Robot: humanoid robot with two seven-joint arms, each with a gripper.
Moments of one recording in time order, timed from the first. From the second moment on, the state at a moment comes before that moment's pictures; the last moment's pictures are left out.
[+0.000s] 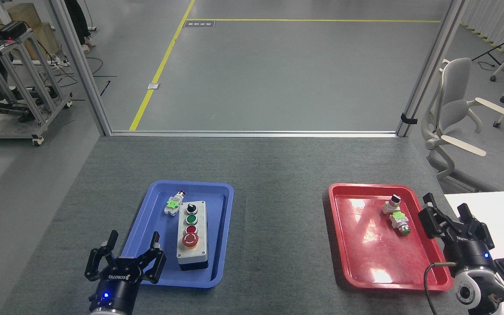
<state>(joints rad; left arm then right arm) 0.00 0.06 0.04 -1.48 -1.44 -0.09 0.24 -0.18 -0.32 -0.14 -1.28 0.88 -0.17 -0.07</state>
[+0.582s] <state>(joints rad) 0.01 0.04 -0.11 -1.51 -1.46 0.00 0.23 -0.19 -0.30 -0.14 -1.28 0.88 -0.18 -0.07</state>
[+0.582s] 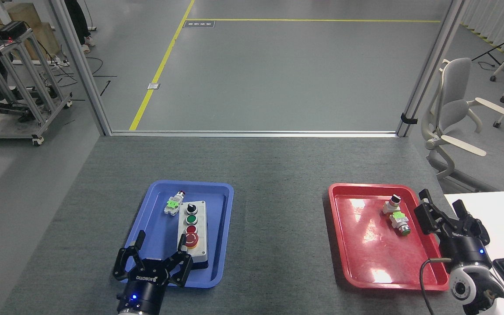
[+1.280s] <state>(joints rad) -0.06 -0.09 -0.31 -1.26 -1.46 0.39 0.28 -0.20 -0.31 -0.15 -1.28 0.88 -0.18 -0.07</state>
